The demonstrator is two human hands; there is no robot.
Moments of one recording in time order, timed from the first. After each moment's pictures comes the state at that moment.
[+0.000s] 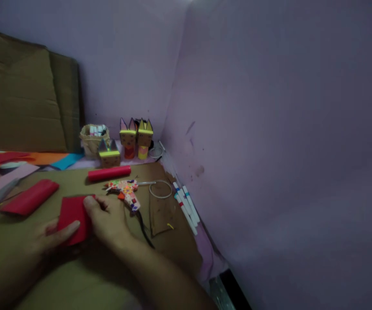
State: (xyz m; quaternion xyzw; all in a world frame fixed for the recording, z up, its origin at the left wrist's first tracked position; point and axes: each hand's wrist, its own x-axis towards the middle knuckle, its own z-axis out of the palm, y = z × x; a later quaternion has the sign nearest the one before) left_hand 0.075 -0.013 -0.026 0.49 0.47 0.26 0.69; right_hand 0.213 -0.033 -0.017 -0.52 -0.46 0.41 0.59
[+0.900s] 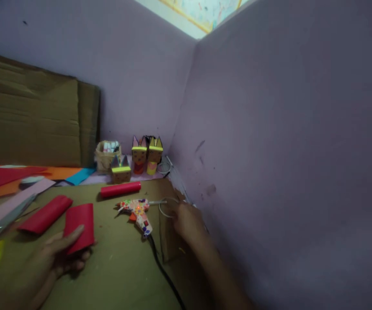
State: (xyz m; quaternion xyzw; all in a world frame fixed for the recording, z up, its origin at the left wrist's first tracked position) left_hand 0.077 -0.004 -0.016 0.38 0.47 0.34 0.72; right_hand 0.355 -0.071 0.010 -0.81 -0.58 0.04 0.07
